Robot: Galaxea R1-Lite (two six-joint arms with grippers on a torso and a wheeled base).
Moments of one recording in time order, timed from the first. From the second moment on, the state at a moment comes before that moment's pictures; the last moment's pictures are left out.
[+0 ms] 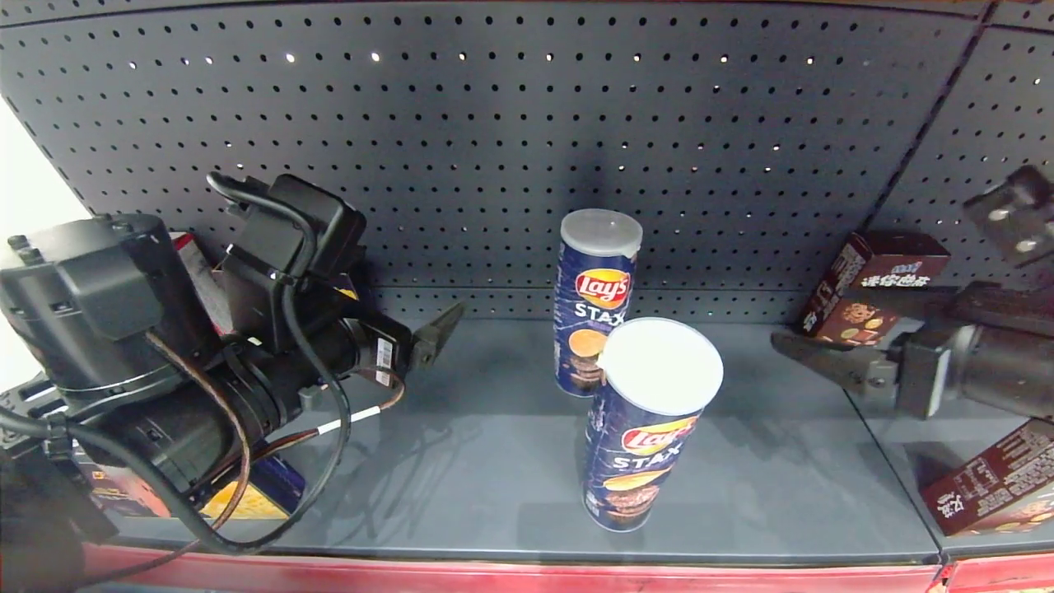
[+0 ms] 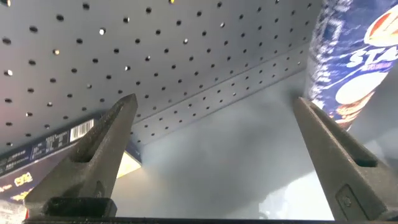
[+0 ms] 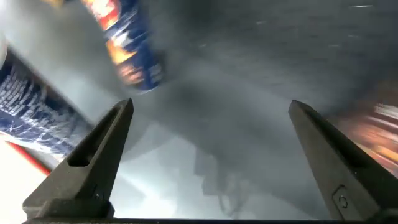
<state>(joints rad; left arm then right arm) -0.55 1.51 -0.67 -0.86 0.20 0.29 0.45 1.27 -0.79 -0.29 0.08 -0.15</state>
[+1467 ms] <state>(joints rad) -0.54 1.47 -0.64 -0.87 0.20 0.29 0.63 1.47 -0.71 -0.30 0.09 -0.19</state>
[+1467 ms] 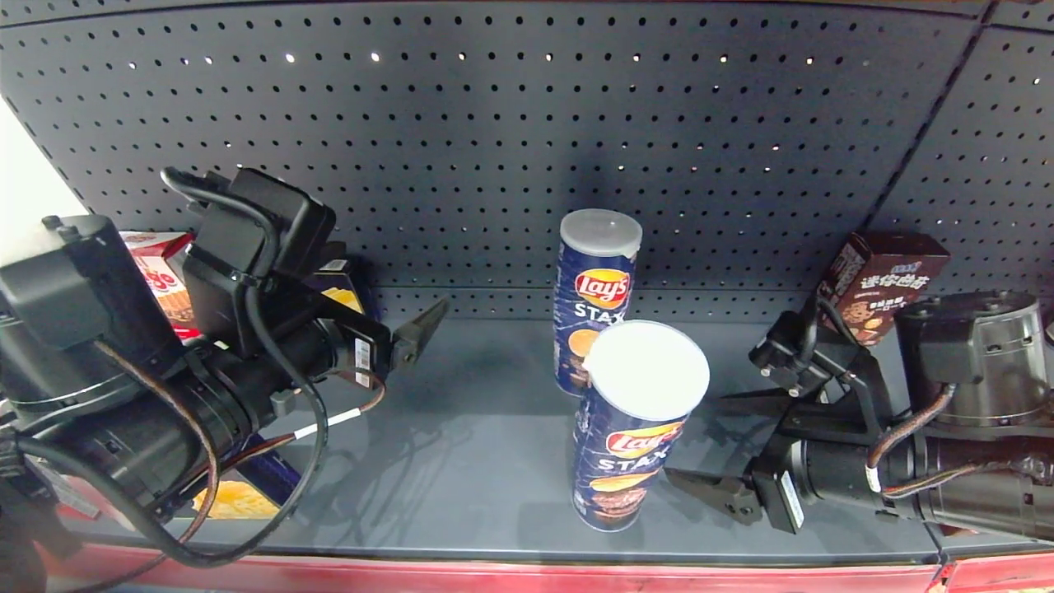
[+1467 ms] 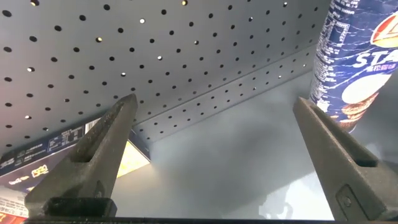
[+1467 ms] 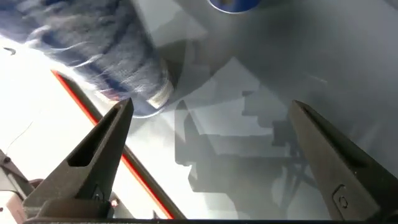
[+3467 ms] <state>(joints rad) -0.54 1.47 -0.63 -0.87 0.20 0.29 0.61 1.54 -0.77 -0.32 0.09 -0.19</state>
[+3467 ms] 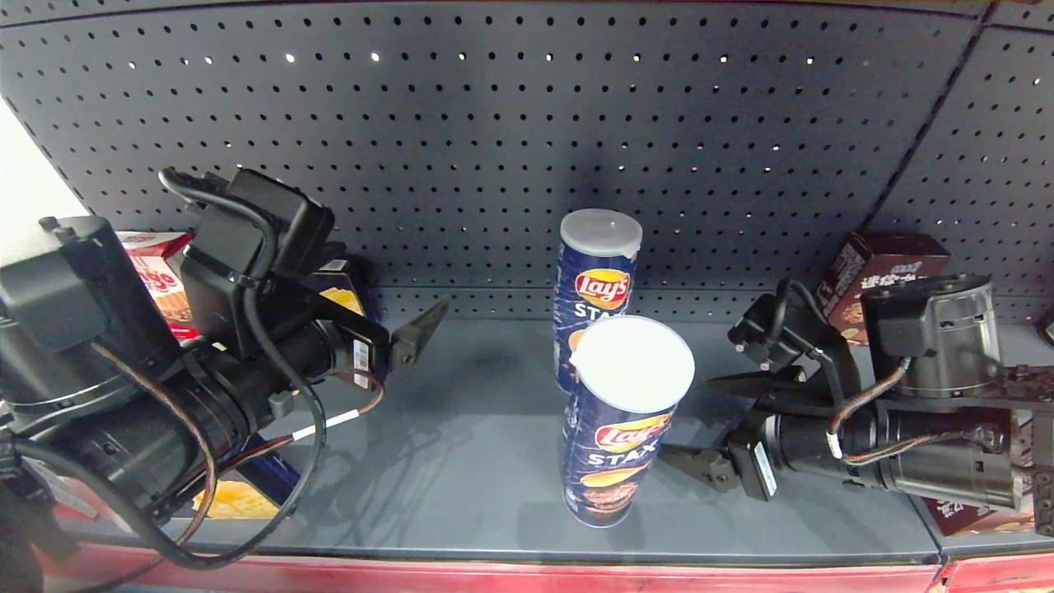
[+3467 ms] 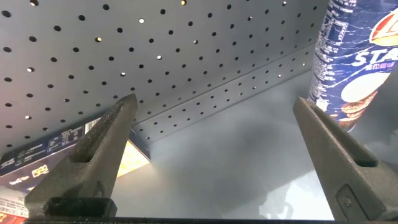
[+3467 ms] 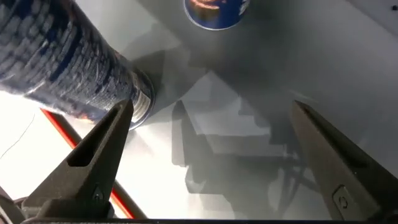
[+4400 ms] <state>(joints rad) -0.54 1.44 -0.58 -0.87 0.20 0.29 0.48 1.38 -0.76 -0.35 0.05 -0.18</state>
